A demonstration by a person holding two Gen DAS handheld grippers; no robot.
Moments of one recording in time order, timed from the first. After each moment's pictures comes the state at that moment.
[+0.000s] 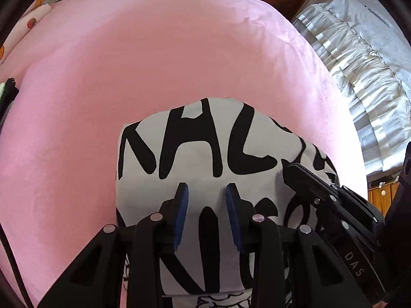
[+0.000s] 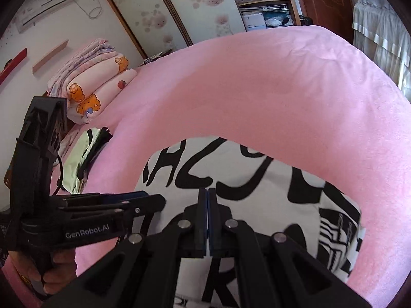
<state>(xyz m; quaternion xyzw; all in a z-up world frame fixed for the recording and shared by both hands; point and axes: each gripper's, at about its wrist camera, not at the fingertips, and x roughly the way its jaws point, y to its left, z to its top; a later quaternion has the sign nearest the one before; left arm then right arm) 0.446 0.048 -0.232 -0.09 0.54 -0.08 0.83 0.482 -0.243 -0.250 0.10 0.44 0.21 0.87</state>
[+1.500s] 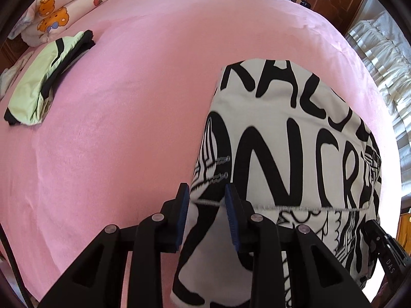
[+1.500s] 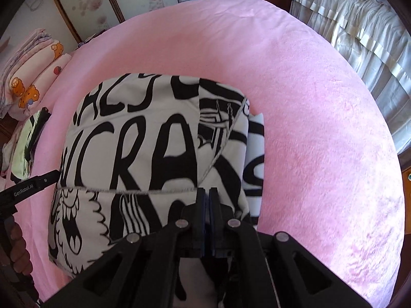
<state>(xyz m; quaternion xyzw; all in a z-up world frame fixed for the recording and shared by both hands) 0.331 0.092 -0.250 -0.11 0.55 0.09 0.82 0.378 -0.304 -0.281 0.07 0.54 0.03 0.84</state>
